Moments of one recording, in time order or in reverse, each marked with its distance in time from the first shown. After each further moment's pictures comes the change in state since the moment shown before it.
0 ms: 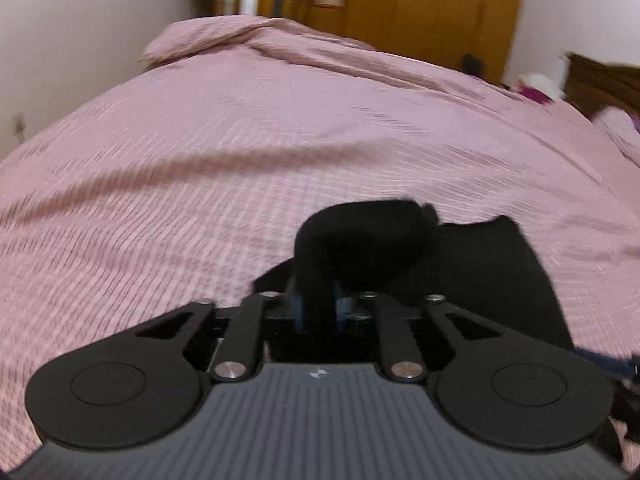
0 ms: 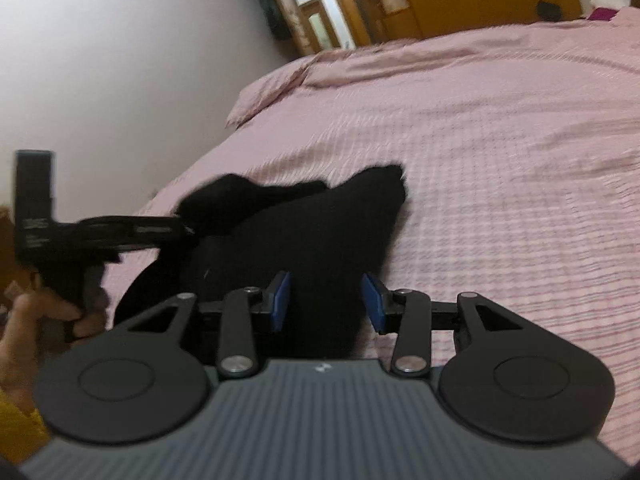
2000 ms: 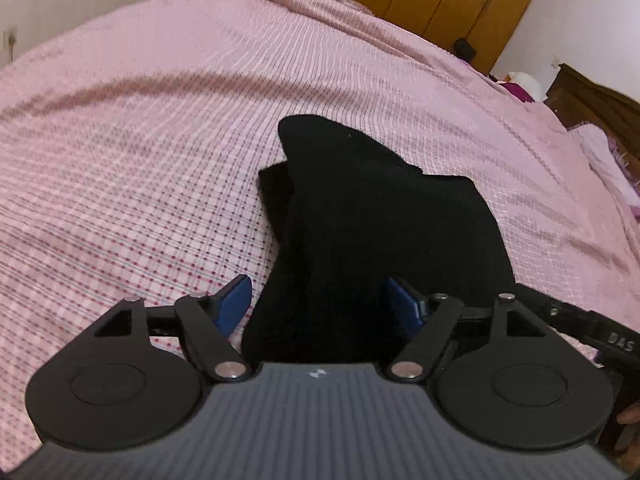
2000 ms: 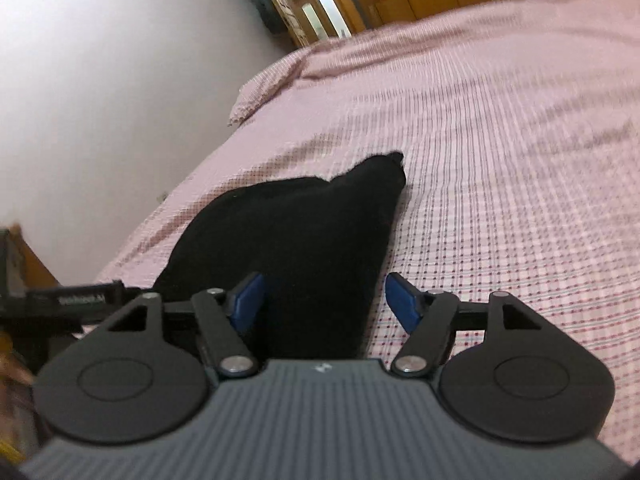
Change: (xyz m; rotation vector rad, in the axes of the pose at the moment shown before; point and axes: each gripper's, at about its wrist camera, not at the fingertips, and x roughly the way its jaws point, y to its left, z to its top) left arm -0.047 0.023 -0.028 -0.148 0.173 -0.162; right arm -0.019 -0.018 0.007 0.125 0.050 0.031
